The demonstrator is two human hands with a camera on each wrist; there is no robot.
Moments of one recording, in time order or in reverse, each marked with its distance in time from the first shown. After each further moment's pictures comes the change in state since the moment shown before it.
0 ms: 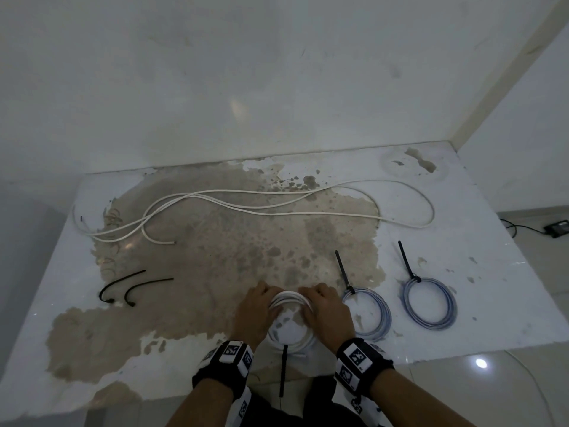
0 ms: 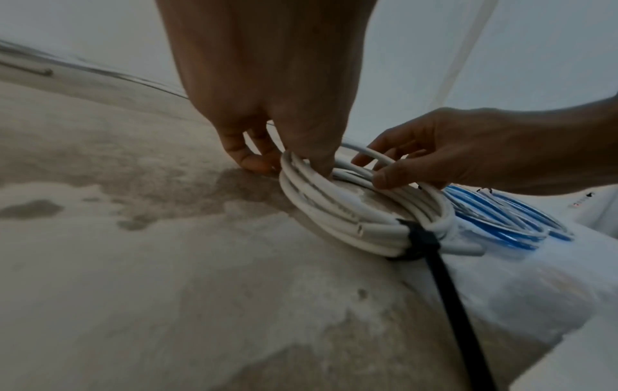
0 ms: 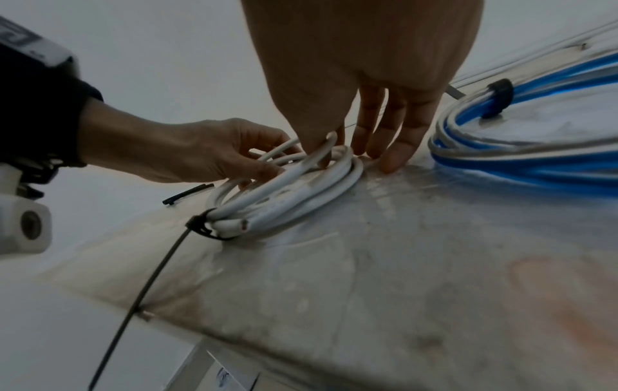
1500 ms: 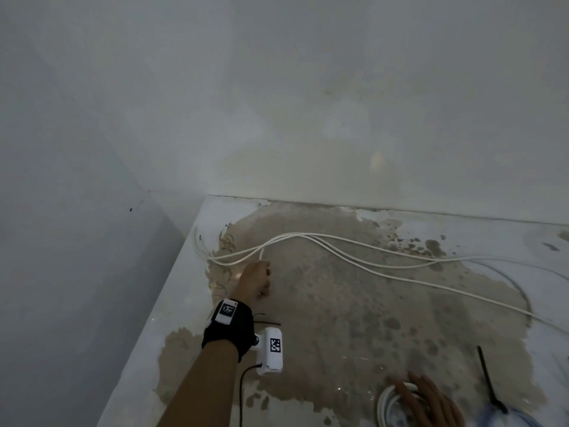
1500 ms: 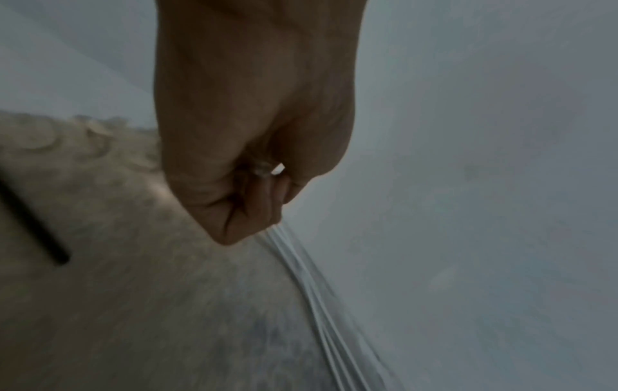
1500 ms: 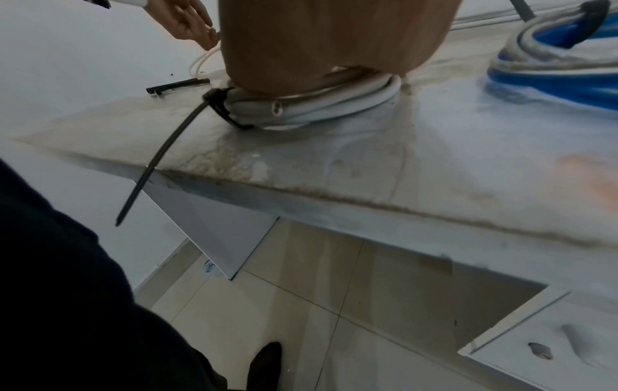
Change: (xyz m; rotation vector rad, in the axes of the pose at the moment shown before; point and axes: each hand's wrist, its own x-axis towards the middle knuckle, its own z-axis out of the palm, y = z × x) left_hand 0.073 -0.183 -0.223 -1.076 0.323 -0.930; right_hand 0.006 -0.038 0.059 -0.158 0.419 -0.248
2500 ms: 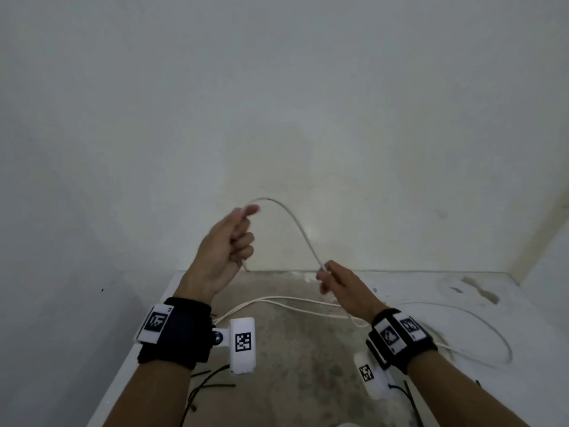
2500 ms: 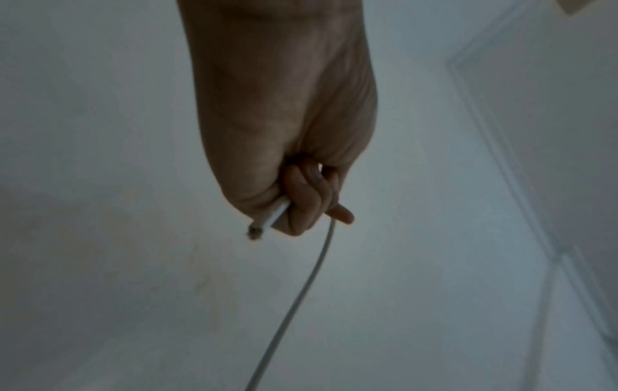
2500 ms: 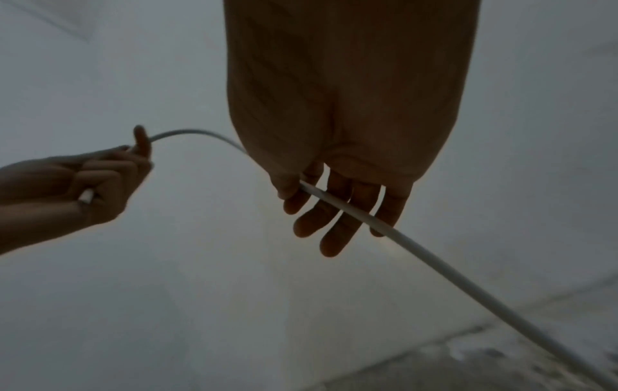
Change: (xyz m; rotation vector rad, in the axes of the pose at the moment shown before) left_hand -0.242 0.180 0.042 -0.428 -0.676 0.701; right_hand 0.277 -0.050 -0.180 0.682 -0.260 0.000
